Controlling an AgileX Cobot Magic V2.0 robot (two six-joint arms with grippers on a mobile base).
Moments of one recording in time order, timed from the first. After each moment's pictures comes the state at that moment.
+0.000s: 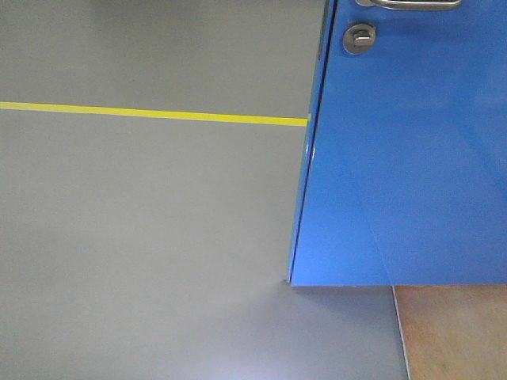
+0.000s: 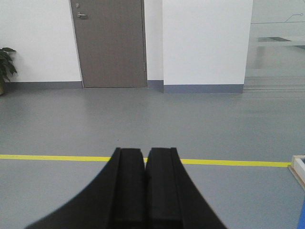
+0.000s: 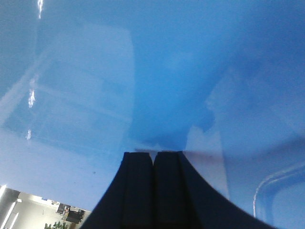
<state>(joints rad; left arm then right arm) 0.05 -0.01 0.03 0.07 0.10 -0.02 -0.21 2.08 -2.27 1.16 0.76 0.05</state>
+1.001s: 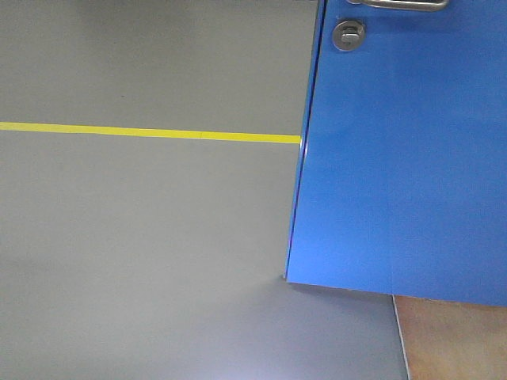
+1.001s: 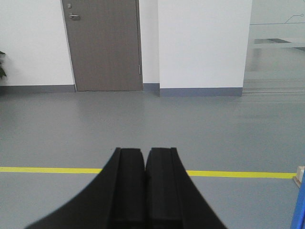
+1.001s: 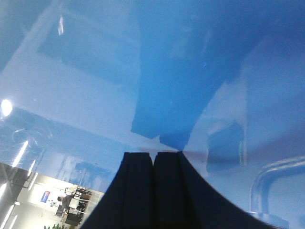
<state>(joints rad) 0.05 -0.01 0.03 0.07 0.10 -0.02 -0.21 2.08 -2.27 1.16 0.77 0.05</state>
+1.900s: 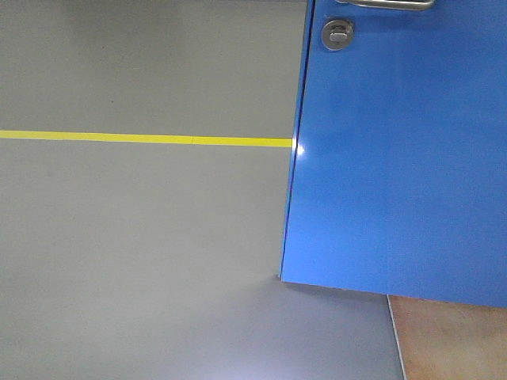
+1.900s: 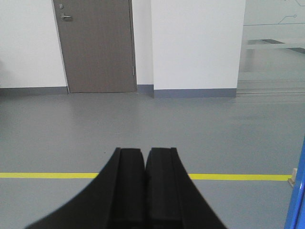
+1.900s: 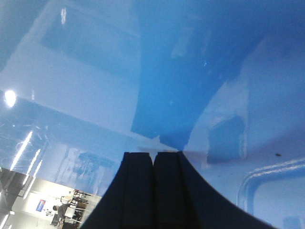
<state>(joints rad) 0.05 -0.01 0.03 0.07 0.10 -0.02 -0.21 2.08 -2.27 1.15 0.77 0.05</state>
